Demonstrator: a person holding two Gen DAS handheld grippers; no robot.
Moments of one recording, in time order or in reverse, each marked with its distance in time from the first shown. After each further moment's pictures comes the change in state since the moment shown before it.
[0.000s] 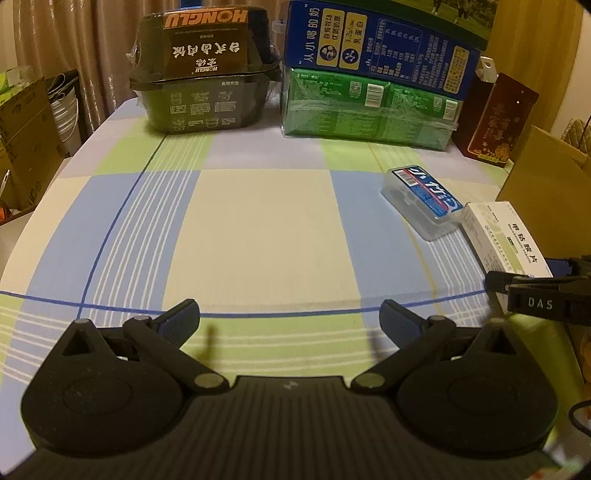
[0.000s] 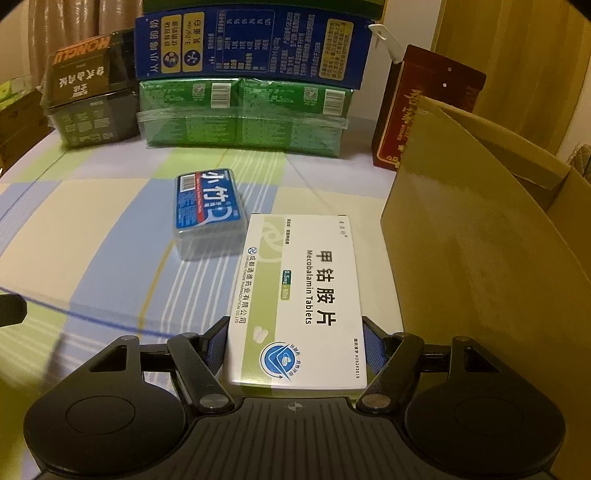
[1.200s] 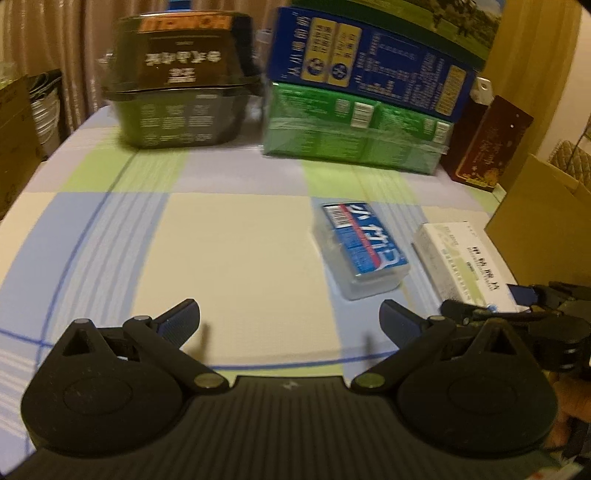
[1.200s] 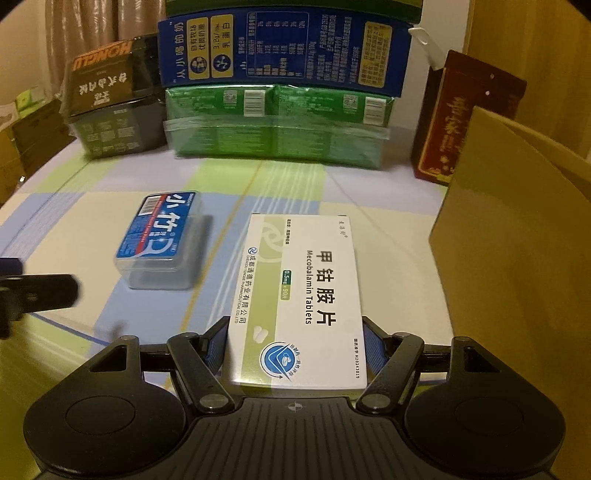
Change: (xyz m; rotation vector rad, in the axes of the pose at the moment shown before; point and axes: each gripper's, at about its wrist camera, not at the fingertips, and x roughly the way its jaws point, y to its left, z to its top) left arm 0.025 -0.007 0.024 -0.017 -0.039 -0.090; right arm 0.013 0.010 0.008 -0.009 -0.034 0.122
